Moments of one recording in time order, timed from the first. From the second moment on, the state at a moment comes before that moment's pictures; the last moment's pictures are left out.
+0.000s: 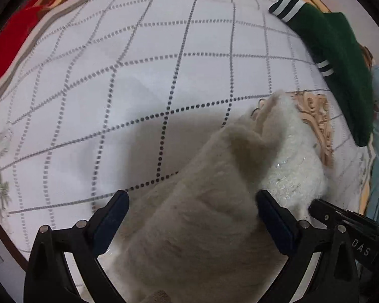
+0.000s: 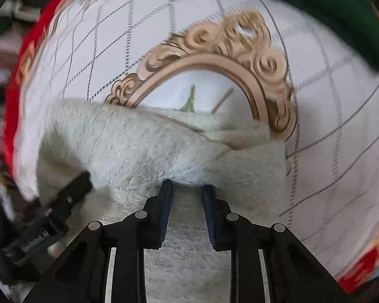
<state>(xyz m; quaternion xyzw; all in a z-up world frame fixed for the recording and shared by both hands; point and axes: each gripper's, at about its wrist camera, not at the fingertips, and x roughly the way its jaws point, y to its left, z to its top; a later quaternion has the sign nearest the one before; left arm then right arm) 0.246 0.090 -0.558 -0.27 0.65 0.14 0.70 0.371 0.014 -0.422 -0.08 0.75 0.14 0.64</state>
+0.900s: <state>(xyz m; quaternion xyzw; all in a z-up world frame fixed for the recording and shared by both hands) 0.141 0.118 -0.540 -0.28 0.62 0.10 0.73 0.301 -0.130 -0.381 0.14 0.73 0.23 0.62</state>
